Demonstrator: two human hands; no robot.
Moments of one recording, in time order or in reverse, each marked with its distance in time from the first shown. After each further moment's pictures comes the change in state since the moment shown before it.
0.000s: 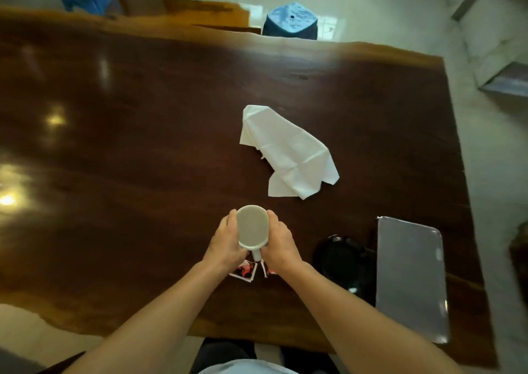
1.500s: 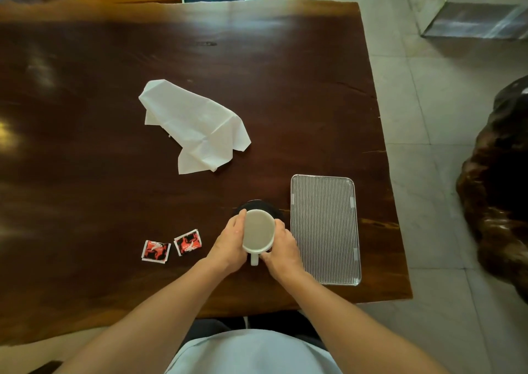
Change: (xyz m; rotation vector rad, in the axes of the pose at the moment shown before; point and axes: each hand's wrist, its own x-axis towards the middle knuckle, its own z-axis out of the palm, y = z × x) left_hand -0.042 0.149 0.177 0.132 -0.346 0.017; right_hand -0.088 0.205 -0.095 0.083 0.151 0.263
